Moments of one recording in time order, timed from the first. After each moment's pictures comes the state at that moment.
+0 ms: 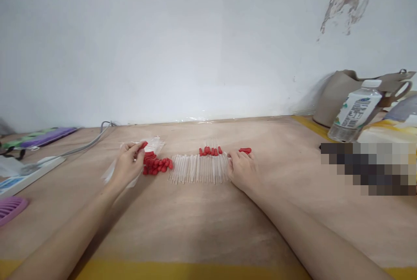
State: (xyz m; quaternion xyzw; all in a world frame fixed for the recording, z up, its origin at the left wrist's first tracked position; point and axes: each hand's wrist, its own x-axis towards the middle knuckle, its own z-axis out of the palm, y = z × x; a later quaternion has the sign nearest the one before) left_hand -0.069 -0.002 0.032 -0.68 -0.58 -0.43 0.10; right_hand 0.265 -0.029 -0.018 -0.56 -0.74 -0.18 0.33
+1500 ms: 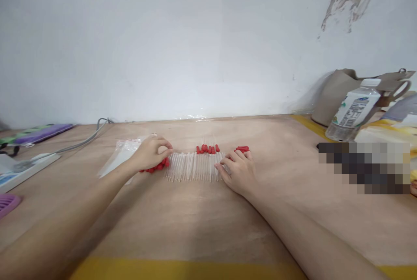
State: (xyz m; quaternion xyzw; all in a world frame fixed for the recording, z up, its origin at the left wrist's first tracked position) left_hand -0.010 0.005 0.070 -0.82 -0.55 -0.16 0.03; right_hand 0.264 -0.042 -0.014 -0.48 -0.76 -0.19 0.39
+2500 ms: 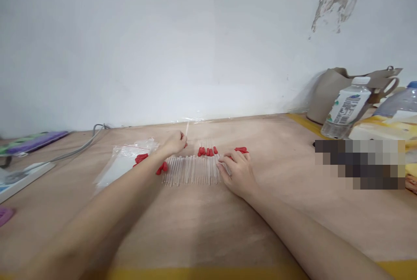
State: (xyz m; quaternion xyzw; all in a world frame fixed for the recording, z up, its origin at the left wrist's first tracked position) left_hand 0.055 0.061 0.059 -0.74 -0.64 -0.16 -0.11; right_hand 0.266 -0.043 -0.012 -0.47 -0.75 -0.16 0.44
